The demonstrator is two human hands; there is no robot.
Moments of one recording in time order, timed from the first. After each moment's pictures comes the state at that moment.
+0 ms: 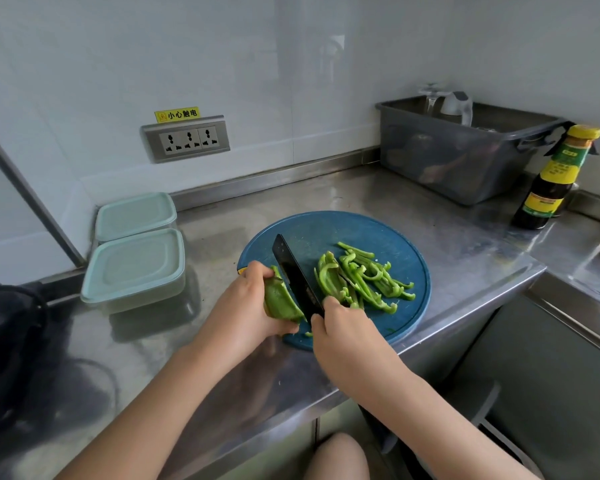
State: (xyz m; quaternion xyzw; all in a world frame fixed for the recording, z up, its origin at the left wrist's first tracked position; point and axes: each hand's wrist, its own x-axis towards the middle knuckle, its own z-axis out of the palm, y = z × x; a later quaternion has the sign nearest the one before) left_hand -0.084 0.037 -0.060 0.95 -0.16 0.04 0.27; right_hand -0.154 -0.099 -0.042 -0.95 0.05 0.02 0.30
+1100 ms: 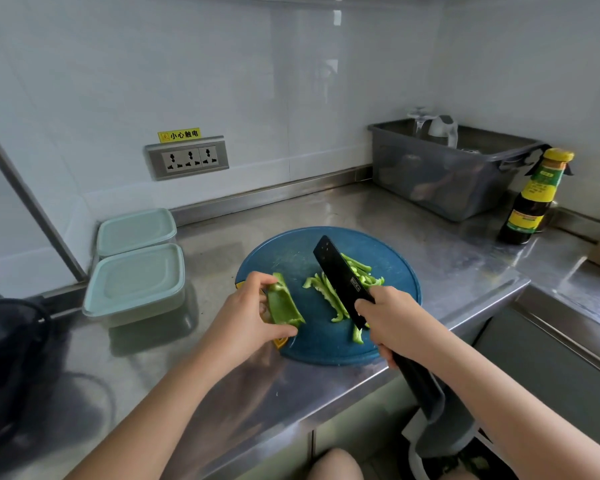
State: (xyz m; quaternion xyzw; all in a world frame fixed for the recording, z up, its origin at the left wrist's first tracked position) left_hand -0.078 0.040 -0.062 0.91 -0.17 0.01 0.38; right_hand -0.138 -0.162 -0.019 -0.93 0.13 0.10 0.34
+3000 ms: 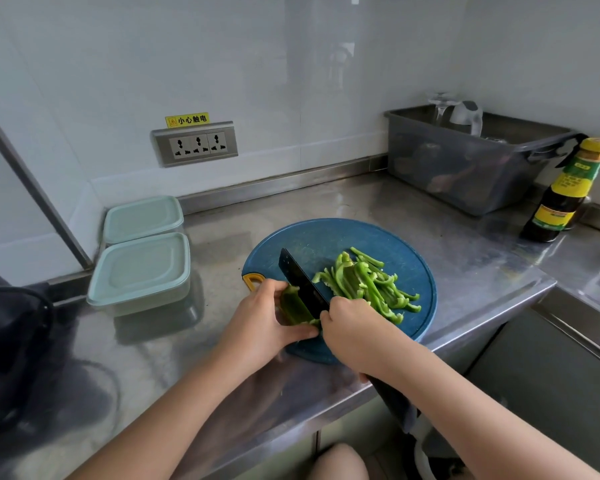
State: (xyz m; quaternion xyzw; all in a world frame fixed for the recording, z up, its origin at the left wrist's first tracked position) left_hand -0.082 0.028 -0.078 0.91 -0.15 0.04 0.37; right_hand -0.127 -0.117 -0.034 -0.99 -0.09 0.09 0.11
